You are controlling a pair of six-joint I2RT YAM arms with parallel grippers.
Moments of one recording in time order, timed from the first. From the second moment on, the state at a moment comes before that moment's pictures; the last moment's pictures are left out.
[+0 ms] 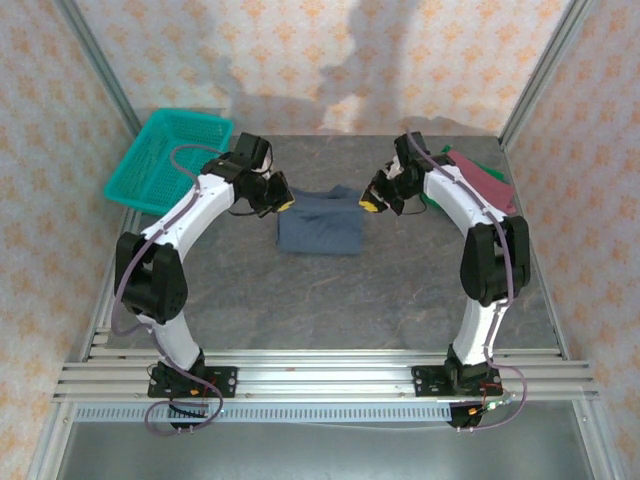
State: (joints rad) left arm -0.28 1.78 1.54 -0.79 0.35 -0.85; right arm 0.25 1.89 1.59 -0.84 -0.59 0.76
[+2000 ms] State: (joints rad) left arm -0.17 0.73 0.98 -0.80 -0.13 -0.56; right arm 0.28 2.48 2.21 -0.95 -0.40 0.52
